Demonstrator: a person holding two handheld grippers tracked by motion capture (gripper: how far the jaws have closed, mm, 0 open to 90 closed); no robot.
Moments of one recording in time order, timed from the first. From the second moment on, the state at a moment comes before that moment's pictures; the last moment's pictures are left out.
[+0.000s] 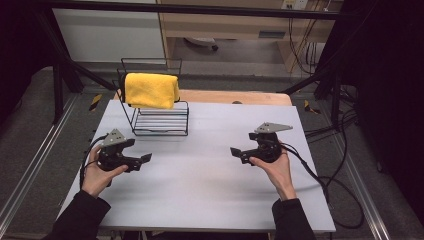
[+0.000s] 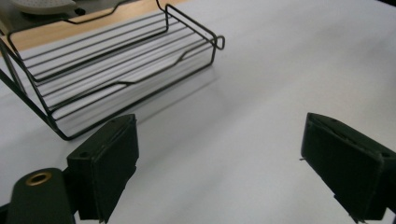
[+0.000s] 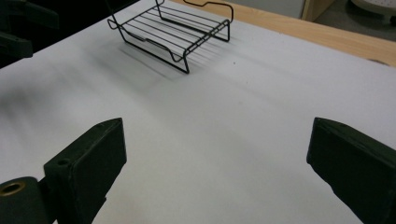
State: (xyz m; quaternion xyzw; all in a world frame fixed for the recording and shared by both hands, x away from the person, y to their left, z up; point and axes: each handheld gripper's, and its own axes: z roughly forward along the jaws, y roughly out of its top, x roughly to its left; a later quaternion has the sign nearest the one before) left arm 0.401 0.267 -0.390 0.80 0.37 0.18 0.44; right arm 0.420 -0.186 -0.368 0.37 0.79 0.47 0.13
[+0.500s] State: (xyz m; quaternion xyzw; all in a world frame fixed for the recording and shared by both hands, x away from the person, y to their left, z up) left arm 0.388 0.266 -0.424 0.82 0.36 0.16 0.43; right arm 0.397 -0.232 -0.413 0.39 0.78 0.47 0.11
